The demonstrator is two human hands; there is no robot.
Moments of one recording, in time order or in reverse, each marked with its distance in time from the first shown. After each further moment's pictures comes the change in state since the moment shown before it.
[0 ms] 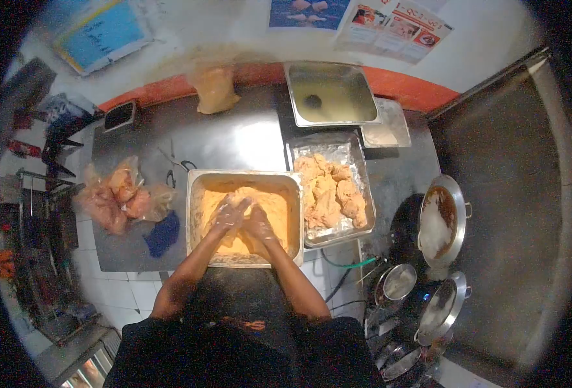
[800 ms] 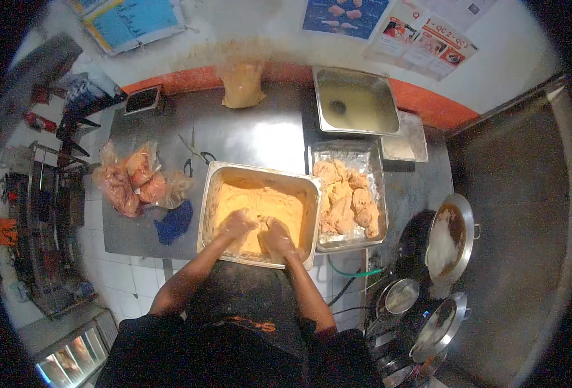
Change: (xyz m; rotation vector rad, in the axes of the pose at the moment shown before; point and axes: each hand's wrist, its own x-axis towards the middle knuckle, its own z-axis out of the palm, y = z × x) left_hand -0.046 -0.004 -0.020 -0.085 -0.040 0.005; right_hand -0.040 0.001 -0.025 -0.032 -0.159 -0.039
